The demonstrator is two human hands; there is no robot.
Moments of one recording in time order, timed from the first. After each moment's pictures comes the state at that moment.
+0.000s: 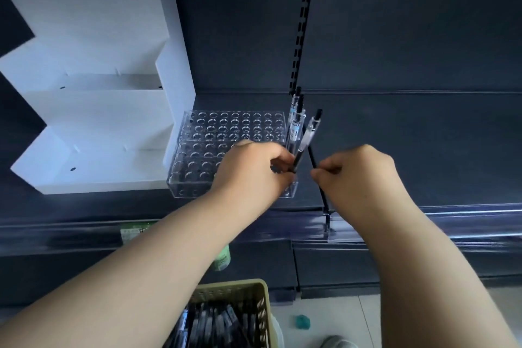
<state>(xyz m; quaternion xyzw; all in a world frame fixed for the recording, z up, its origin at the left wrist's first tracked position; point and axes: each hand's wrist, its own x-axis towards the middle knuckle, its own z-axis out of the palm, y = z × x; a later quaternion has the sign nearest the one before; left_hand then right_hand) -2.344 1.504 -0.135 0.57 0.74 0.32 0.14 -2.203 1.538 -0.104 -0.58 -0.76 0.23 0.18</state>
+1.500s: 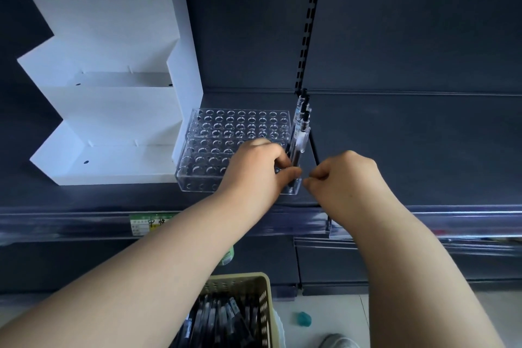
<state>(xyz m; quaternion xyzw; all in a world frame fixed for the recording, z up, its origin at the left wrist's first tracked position) -2.345 1.505 -0.146 0.59 0.72 0.34 0.08 -2.211 1.539 -0.116 -0.57 -0.78 0.23 0.12</state>
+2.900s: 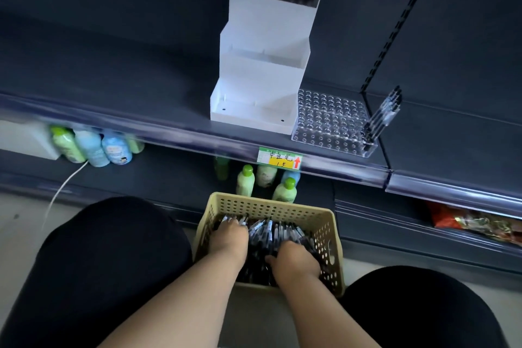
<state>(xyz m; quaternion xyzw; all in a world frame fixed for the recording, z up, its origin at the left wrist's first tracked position) -2.417 1.266 -0.280 0.45 0.86 -0.04 0.24 -2.298 1.308 -0.262 -0.58 -0.77 0.21 -0.17</state>
